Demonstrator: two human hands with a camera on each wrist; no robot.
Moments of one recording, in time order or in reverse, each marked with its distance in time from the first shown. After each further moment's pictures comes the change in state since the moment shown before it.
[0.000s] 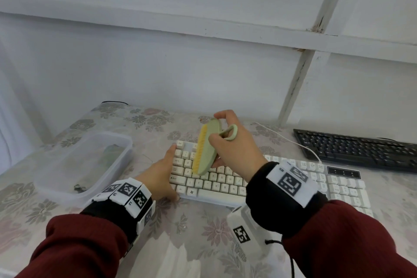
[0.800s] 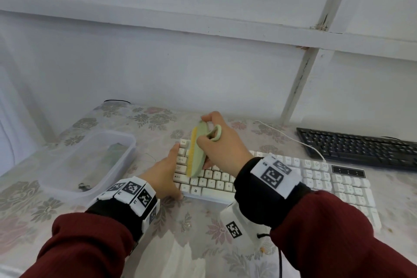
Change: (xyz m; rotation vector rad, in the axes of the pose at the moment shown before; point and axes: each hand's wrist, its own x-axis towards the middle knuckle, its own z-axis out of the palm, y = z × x) left_hand 0.000 0.000 0.000 0.016 0.005 -0.001; right_hand 0.009 -0.003 0.021 -0.096 -0.100 -0.015
